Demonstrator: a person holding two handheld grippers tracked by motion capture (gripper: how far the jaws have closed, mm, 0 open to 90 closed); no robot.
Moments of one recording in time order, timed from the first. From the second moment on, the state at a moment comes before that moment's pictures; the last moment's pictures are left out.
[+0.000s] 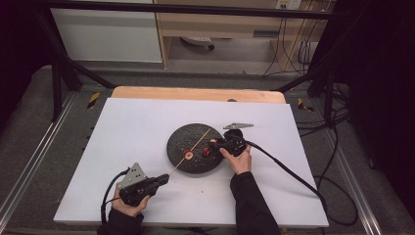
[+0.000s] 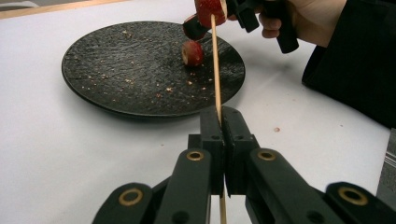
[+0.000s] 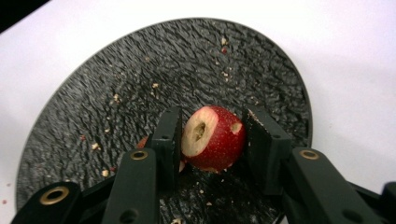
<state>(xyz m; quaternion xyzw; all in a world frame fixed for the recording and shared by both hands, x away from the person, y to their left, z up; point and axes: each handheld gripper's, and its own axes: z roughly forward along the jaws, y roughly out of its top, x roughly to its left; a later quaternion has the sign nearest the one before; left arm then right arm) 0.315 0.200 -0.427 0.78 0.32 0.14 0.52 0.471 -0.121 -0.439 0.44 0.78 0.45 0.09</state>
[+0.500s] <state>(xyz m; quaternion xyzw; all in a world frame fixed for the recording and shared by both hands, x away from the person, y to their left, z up) 0.315 0.199 -0.427 0.78 0.32 0.14 0.51 0.462 -0.125 -0.424 0.42 0.77 0.46 0.11</state>
